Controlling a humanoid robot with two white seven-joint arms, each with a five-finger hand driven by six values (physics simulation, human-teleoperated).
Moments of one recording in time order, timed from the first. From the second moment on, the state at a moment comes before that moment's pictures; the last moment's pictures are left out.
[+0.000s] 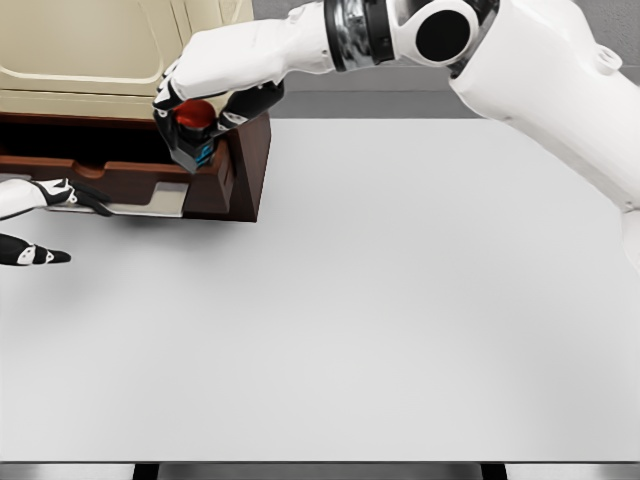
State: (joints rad) left arm -0.45 1.31 -0.70 -1.56 0.33 -0.61 -0.38; right arm -1.42 -0.26 1.15 -1.16 -0.05 -0.61 0.61
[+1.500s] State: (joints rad) left arm -0.35 1.39 -0.66 -1.65 0.45 -0.57 -0.36; right arm -1.44 -0.17 1.16 -1.03 -0.05 -0.61 0.61
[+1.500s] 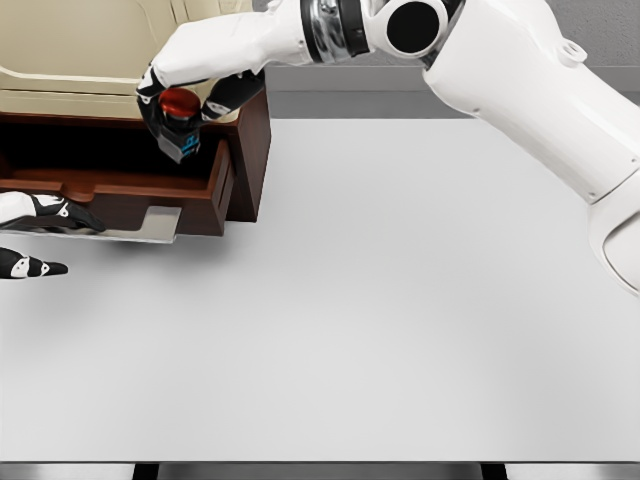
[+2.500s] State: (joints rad) left arm -0.35 1.41 -0.68 -1.67 0.40 -0.60 -0.34; right arm -1.44 -0.13 1.16 -0.99 -0.04 -0.61 0.61
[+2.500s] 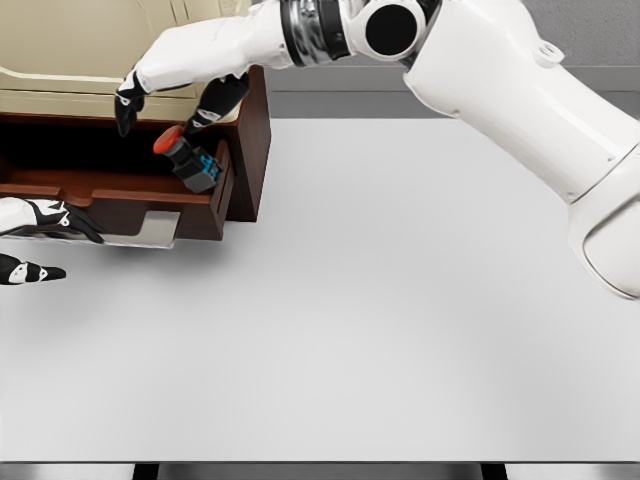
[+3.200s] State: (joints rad) left arm -0.38 1.43 -0.69 -1.67 0.37 -0.61 -0.31; right arm -1.44 -0.45 1.17 -1.45 -0.05 -0.61 0.61
